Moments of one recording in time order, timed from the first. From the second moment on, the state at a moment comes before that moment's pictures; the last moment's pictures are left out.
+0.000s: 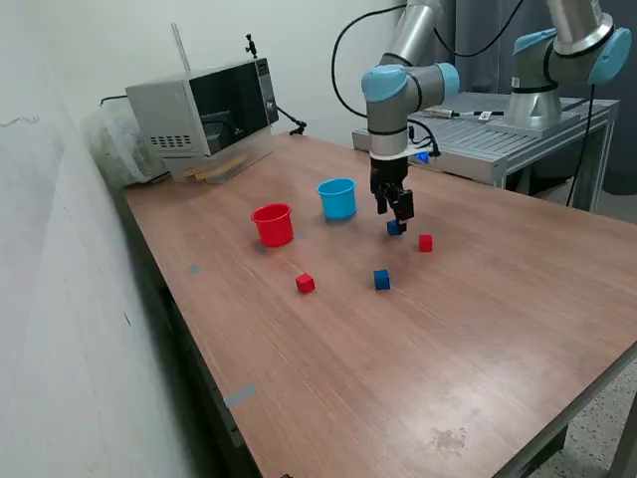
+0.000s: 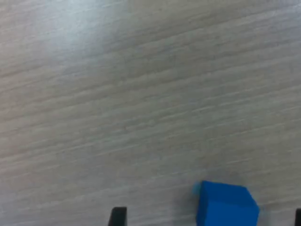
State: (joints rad) arm -0.07 -0.94 1.79 -2.43 -1.64 3.33
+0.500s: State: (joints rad) arm -0.05 -0.93 1.79 -2.43 -1.65 3.33
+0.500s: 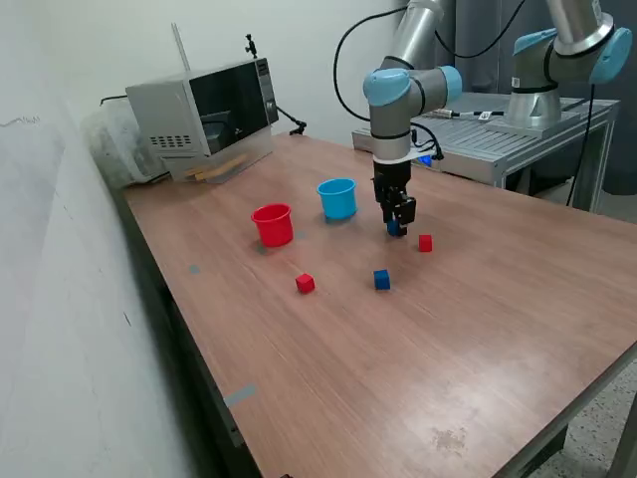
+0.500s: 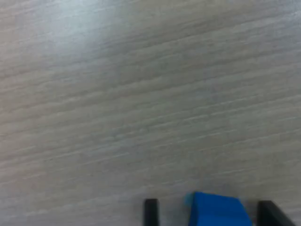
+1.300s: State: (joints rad) arm -0.06 -1.00 1.75 -2.42 -1.72 3.27
